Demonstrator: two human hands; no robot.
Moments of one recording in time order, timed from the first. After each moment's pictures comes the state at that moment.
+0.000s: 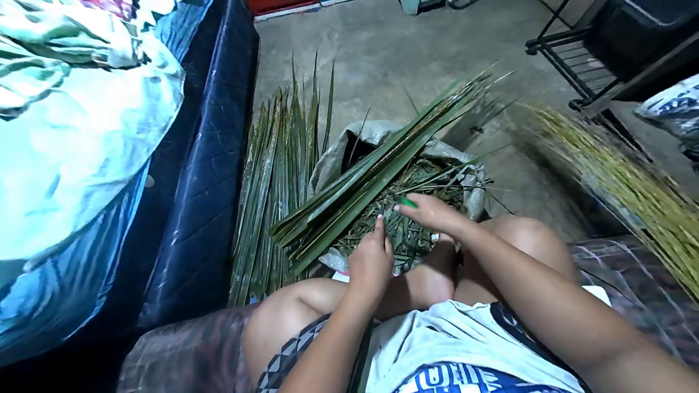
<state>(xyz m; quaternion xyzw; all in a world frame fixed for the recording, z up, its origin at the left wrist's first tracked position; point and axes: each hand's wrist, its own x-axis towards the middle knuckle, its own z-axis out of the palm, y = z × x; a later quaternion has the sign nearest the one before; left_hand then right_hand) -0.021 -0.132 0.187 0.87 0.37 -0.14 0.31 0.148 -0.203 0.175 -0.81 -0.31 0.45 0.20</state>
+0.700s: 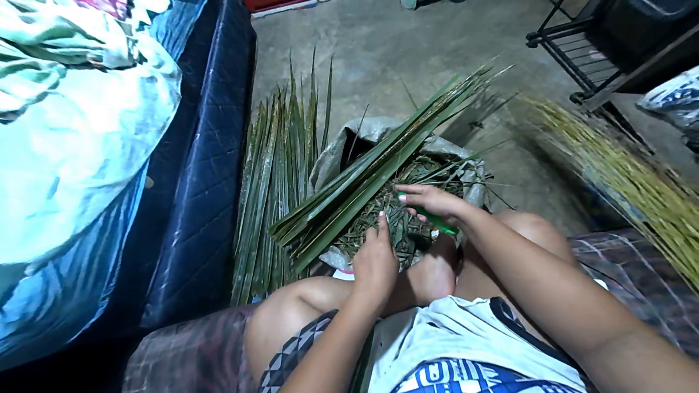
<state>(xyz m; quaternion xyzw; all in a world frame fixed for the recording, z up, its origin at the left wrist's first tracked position) -0.016 -0.142 0.190 0.88 0.36 -0.20 0.25 0.162 -0.205 0.165 -0.70 -0.15 0.56 0.42</state>
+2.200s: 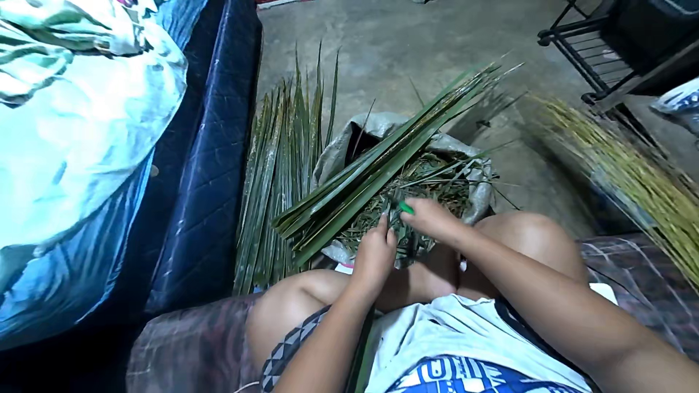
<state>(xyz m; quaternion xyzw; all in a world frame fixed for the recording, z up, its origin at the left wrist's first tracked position) -0.024 -0.123 0.171 0.83 0.36 -0.12 0.41 0.120 -0.198 0.175 -0.83 -0.33 0.43 0.14</state>
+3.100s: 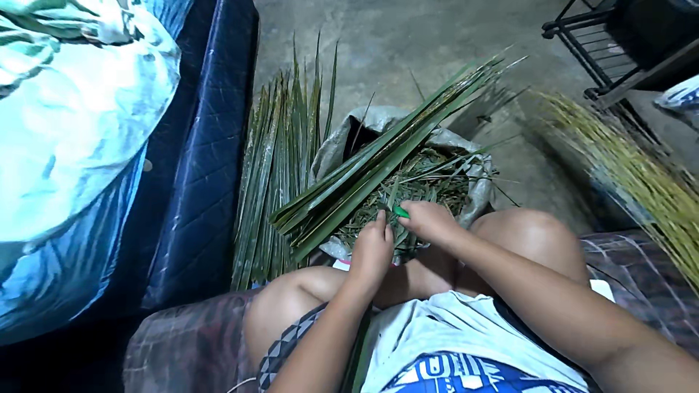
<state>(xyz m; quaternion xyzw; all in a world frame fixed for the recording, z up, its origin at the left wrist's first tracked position) -0.024 -0.125 0.177 0.84 0.36 -0.11 0.38 0.110 -0.199 0.173 -0.84 -0.38 0.39 0.04</state>
